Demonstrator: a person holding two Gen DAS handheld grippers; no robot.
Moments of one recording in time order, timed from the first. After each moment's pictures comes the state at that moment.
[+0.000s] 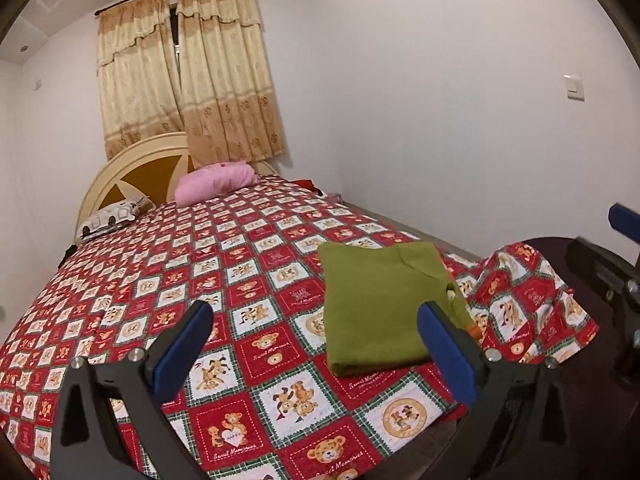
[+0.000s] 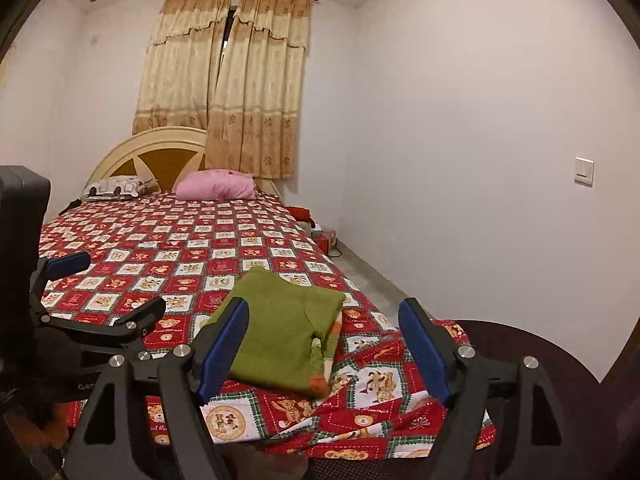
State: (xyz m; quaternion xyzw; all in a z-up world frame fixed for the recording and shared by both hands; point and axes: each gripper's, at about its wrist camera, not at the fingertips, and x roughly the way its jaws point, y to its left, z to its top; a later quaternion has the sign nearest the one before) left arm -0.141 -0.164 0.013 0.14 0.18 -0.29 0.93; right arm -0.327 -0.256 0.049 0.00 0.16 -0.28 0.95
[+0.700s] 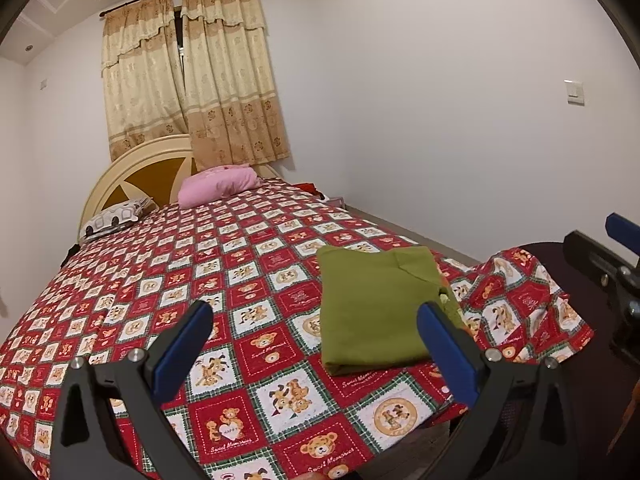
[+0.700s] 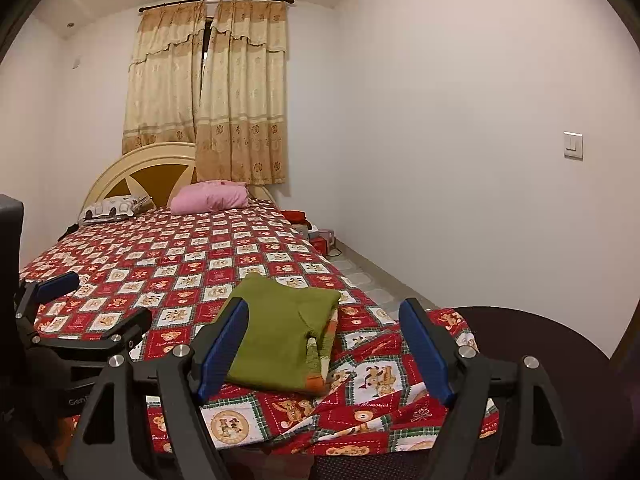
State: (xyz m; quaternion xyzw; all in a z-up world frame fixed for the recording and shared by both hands) left arm -0.154 -0.162 0.019 0.14 0.17 -0.29 0.93; right arm -0.341 -0.269 0.051 0.04 0.14 -0.29 0.95
